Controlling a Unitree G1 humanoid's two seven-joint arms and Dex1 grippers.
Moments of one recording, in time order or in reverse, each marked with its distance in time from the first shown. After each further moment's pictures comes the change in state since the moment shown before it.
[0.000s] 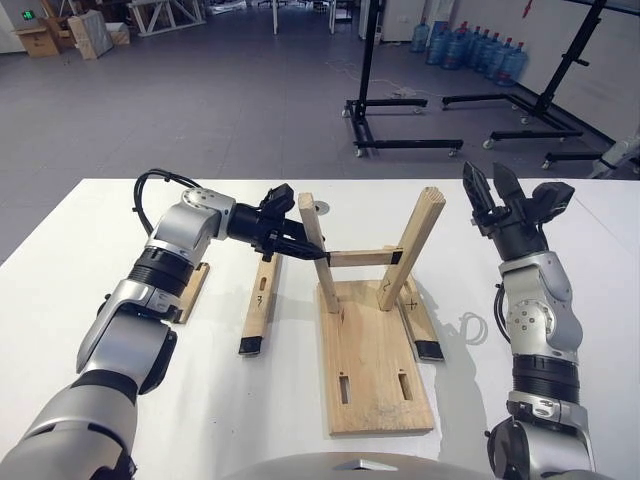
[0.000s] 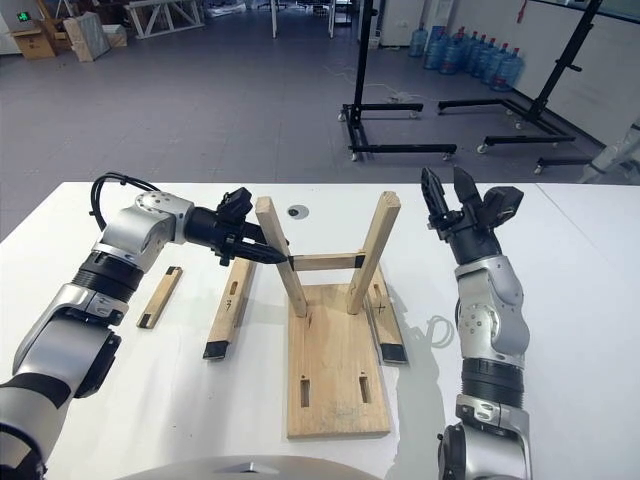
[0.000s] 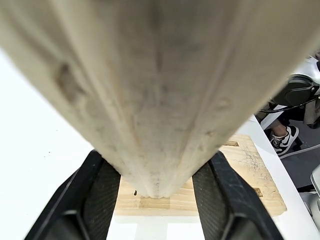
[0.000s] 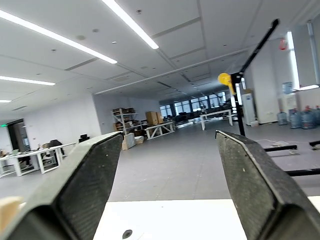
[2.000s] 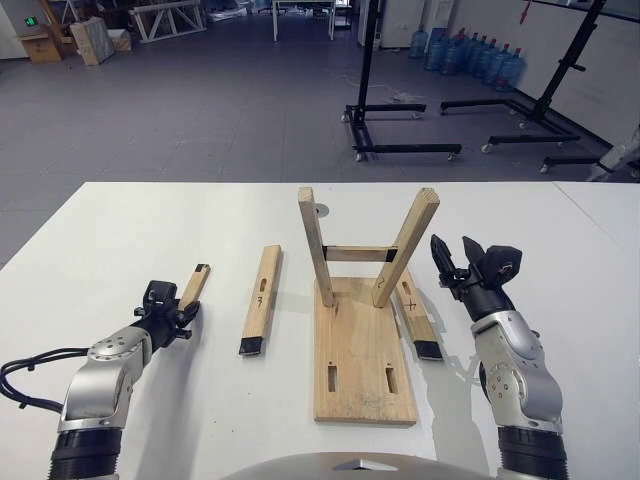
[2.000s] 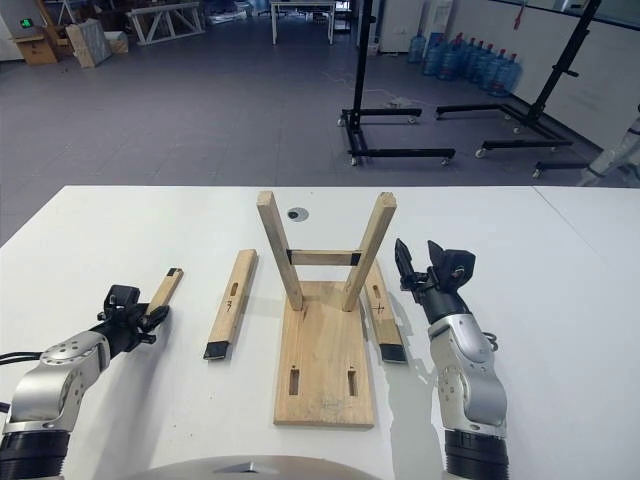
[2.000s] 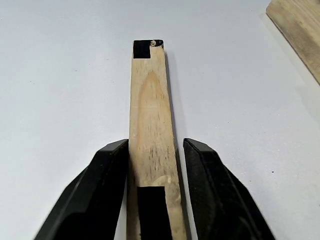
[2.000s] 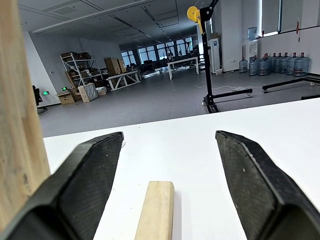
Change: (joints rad) left arm 0.951 -0.029 0.506 -0.600 0.138 0.194 1.078; right arm 0.338 0.123 0.127 -0.268 -0.193 0.153 -0.225
